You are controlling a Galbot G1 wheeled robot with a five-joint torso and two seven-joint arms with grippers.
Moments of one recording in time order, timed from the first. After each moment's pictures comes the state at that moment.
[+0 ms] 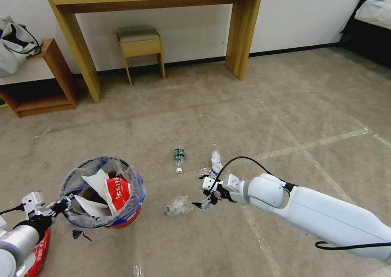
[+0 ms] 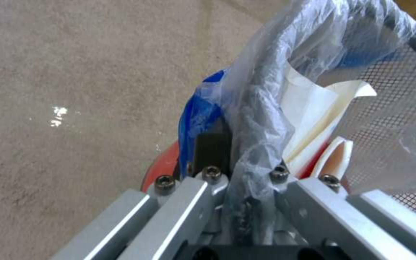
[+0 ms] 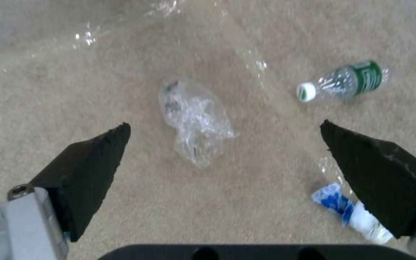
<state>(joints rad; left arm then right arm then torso) 1.59 -1.27 -1.14 -2.12 -1.06 0.74 -0.06 -0.40 0.77 -0.69 1.78 0.41 -0.47 -0.31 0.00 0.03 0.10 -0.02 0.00</state>
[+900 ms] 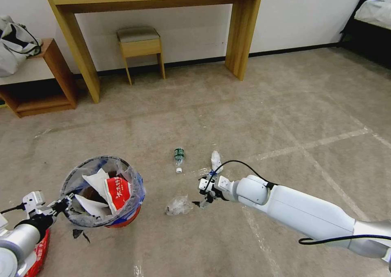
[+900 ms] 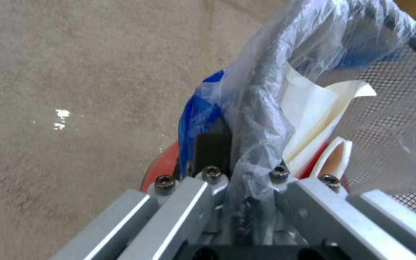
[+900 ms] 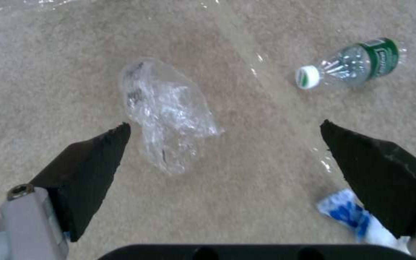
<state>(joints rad) 1.58 -1.26 -1.14 -2.11 -1.06 0.74 -0.06 -0.36 0.91 -0.78 1.51 0.40 -0.34 -0.28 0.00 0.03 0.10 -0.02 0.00</state>
